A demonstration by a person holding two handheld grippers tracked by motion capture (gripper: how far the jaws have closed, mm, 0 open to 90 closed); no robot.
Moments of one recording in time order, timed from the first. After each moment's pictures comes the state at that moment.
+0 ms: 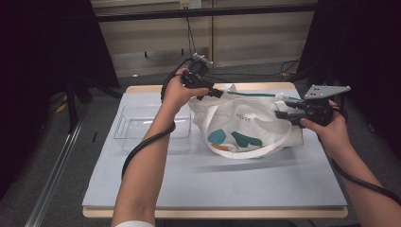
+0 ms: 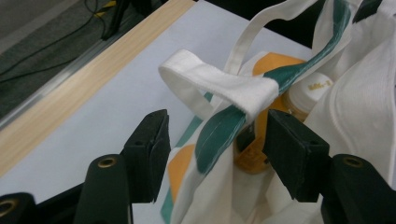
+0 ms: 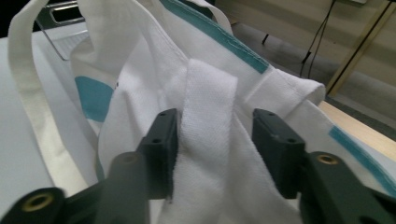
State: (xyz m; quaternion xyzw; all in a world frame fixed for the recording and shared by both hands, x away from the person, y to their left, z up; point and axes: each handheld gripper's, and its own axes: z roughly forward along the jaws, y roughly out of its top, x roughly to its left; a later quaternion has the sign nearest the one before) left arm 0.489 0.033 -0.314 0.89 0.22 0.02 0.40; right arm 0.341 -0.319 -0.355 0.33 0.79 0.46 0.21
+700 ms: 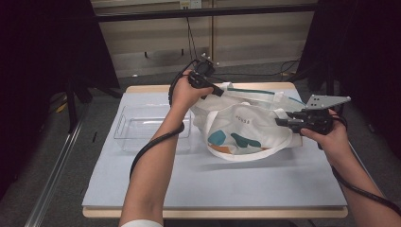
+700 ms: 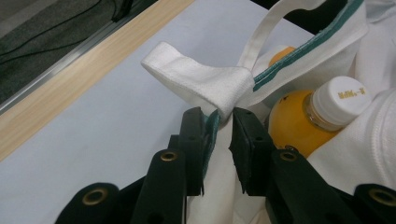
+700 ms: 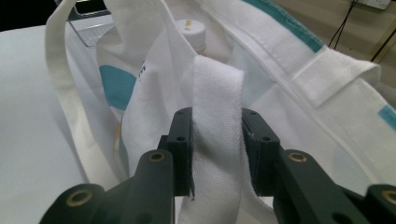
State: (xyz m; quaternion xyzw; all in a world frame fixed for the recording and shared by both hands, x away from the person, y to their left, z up) left arm 0.494 0.017 -0.320 0.90 0.25 0.03 0.36; right arm 0.323 -0.318 -0.370 0.30 0.80 0.47 0.20
